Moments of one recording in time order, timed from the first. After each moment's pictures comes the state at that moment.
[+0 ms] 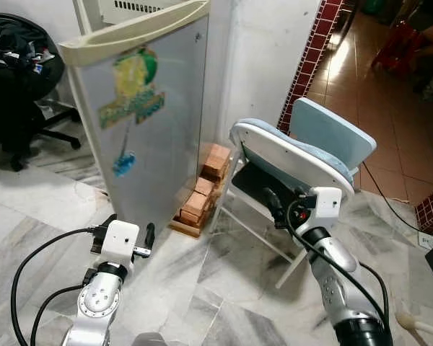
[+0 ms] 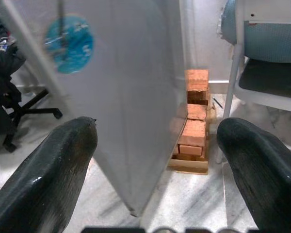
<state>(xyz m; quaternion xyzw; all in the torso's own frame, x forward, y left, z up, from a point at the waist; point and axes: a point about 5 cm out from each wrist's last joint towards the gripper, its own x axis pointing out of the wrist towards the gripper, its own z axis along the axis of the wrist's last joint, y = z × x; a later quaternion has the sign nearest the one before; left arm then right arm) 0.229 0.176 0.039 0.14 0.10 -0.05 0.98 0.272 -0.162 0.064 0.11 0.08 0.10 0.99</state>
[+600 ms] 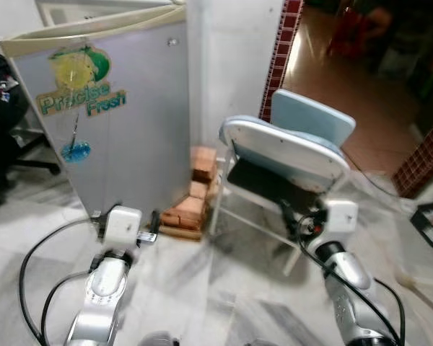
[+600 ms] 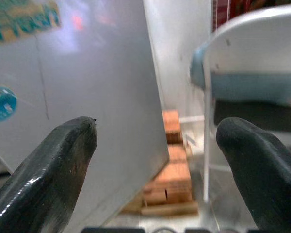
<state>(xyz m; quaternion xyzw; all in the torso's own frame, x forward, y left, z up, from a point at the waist) 0.249 0.168 0.061 0.11 0.04 -0.04 0.99 0.256 -0.190 0.059 0.07 0.07 0.04 0.99</state>
